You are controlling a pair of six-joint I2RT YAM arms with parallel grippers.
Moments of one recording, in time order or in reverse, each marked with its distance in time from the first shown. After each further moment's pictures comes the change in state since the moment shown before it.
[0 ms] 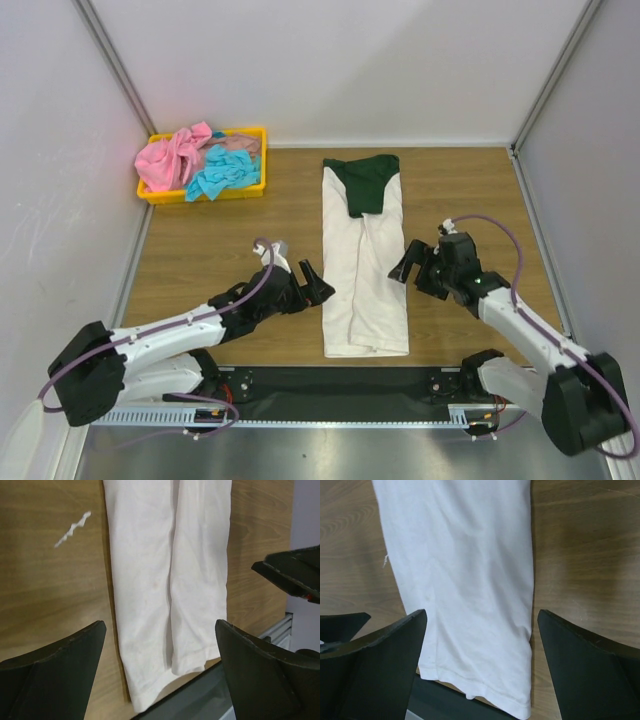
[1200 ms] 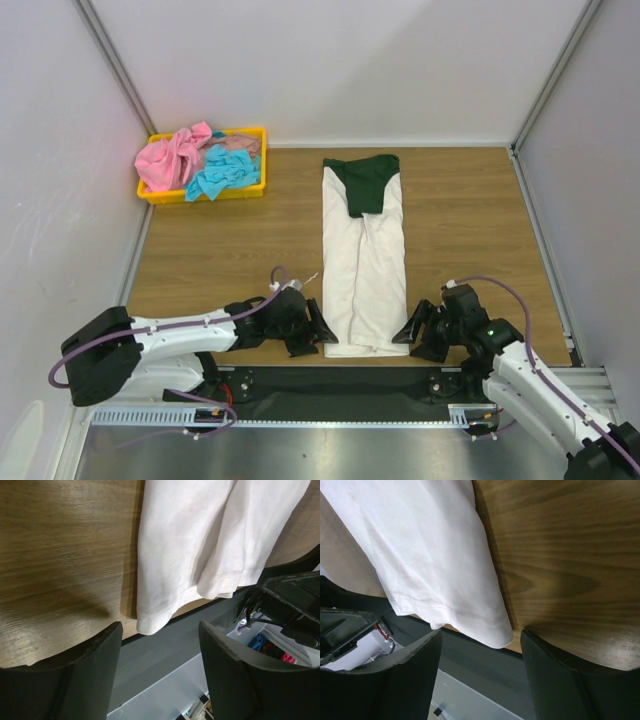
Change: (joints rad) left arm -0.164 0.093 -0.039 -0.170 0.253 -0.352; right arm 0.113 -0.467 -0.317 -0.350 -0.217 0.274
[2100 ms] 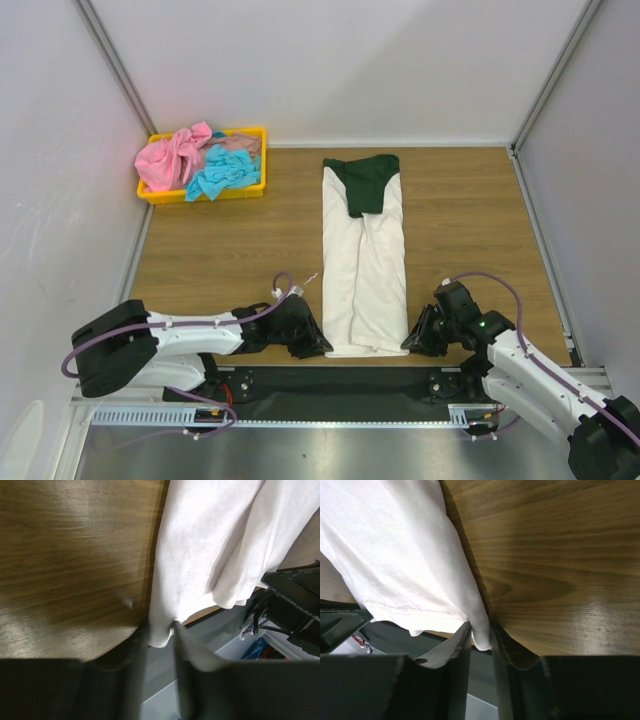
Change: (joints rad) left arm -0.037 0.061 -0.047 0.105 -0.030 -0.054; right arm 0.064 0.138 0.029 0.018 0.105 -0.006
